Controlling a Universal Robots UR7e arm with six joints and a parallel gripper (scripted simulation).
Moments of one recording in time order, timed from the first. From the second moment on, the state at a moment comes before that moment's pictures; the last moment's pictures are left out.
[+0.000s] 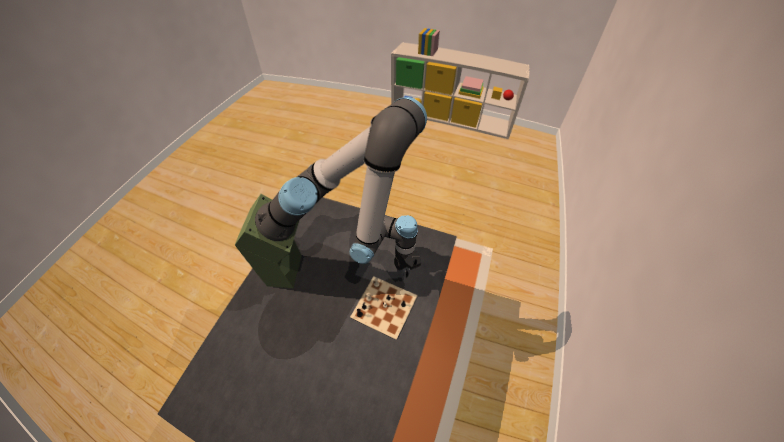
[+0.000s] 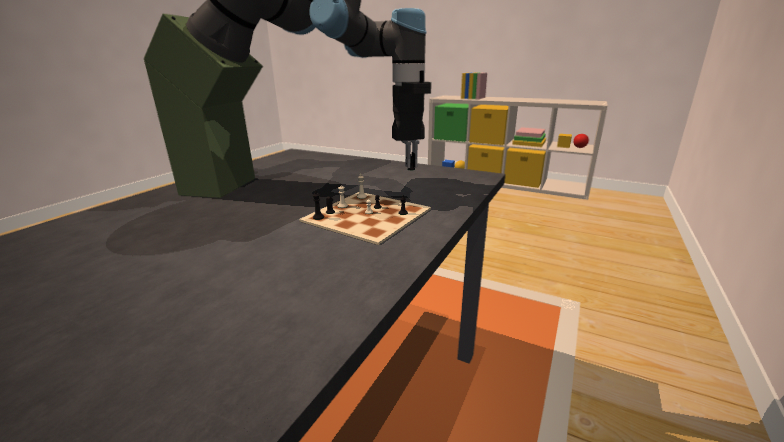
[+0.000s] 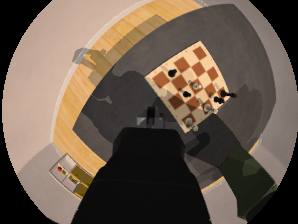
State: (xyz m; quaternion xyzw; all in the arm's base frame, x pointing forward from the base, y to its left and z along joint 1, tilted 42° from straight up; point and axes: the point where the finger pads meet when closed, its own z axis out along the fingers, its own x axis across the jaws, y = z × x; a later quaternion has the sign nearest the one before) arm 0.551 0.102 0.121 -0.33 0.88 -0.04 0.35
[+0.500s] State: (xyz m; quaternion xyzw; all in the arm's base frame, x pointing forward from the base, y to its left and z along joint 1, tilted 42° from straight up) arm 0.581 0.110 0.082 -0.33 0.88 -0.04 0.35
